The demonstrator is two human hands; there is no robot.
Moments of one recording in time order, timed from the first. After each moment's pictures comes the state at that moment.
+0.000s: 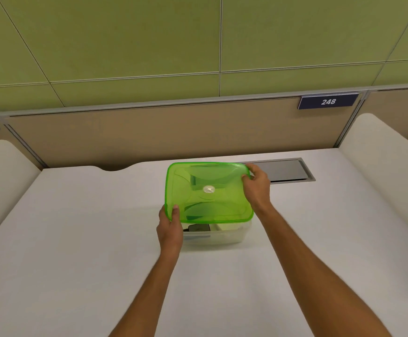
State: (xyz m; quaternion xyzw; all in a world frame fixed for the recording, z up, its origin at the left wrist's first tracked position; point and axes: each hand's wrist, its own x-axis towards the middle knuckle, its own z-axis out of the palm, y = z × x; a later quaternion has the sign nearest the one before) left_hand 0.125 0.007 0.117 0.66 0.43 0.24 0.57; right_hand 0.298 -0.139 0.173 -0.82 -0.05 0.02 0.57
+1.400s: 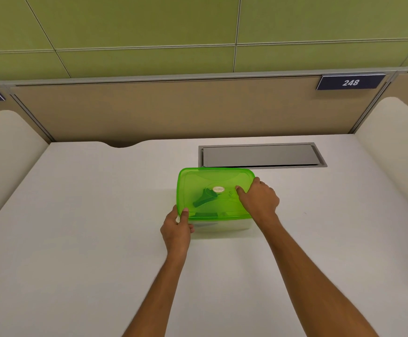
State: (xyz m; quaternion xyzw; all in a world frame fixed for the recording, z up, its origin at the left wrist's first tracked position) left_hand 0.086 -0.013 0.095 0.61 0.46 0.26 0.59; right_hand 0.250 -0.143 0.123 -0.98 -0.09 0.04 0.17
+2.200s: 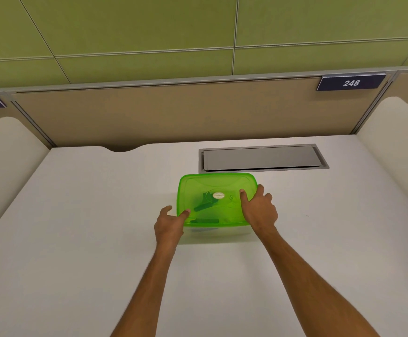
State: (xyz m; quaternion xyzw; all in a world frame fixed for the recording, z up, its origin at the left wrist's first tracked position) left_hand 0.095 0.022 0.099 0.65 0.50 0.15 0.55; right_hand 0.245 -0.147 0.090 -0.96 -0.02 0.06 0.26
